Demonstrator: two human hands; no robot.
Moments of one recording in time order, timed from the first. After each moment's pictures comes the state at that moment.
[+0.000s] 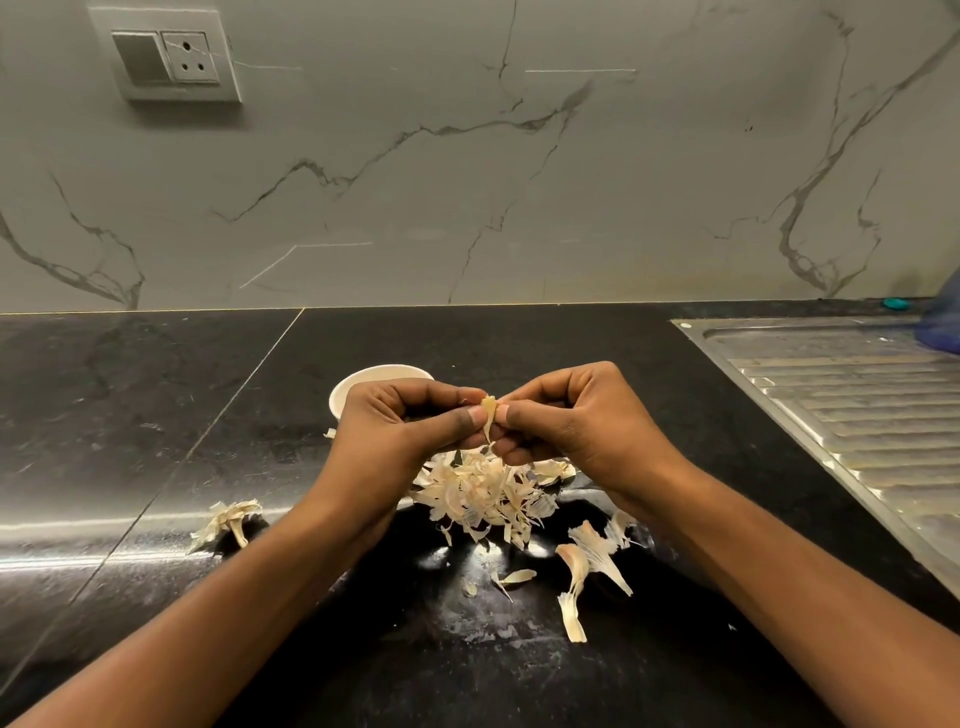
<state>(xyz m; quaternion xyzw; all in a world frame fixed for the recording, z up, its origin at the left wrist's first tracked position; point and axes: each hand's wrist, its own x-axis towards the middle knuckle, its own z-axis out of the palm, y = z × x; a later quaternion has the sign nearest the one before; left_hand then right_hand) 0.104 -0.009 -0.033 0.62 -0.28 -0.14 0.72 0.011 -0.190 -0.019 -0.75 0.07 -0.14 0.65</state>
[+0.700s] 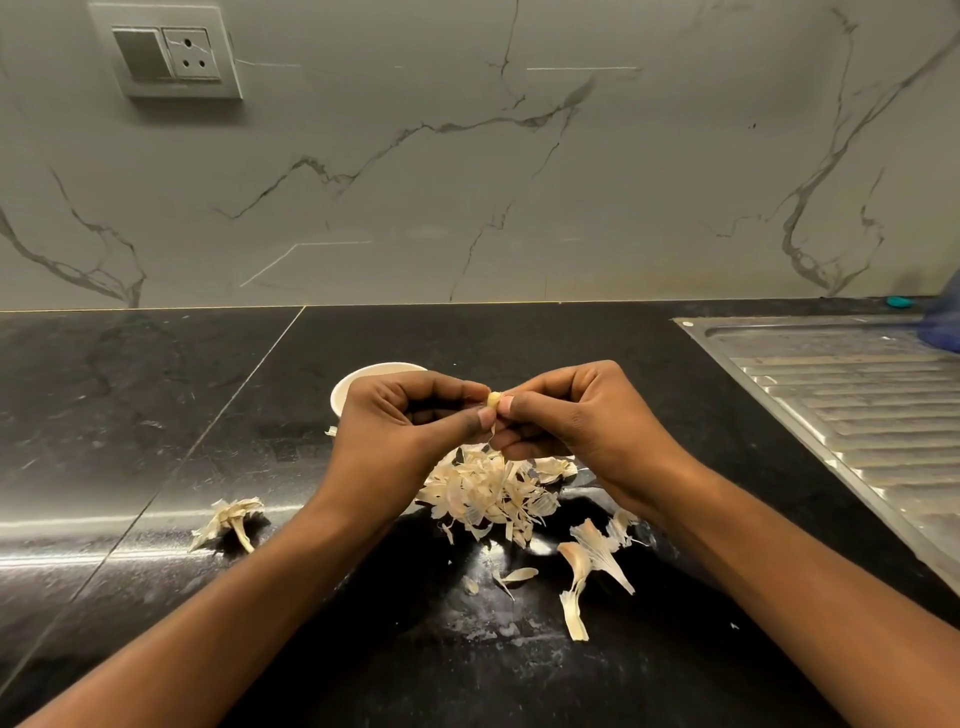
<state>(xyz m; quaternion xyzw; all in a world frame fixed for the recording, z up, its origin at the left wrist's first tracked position) 0.107 -0.009 -0.039 0.64 -0.34 -0.06 0.69 0.011 -0.191 -0.019 -0.73 0.06 -0.13 0.67</state>
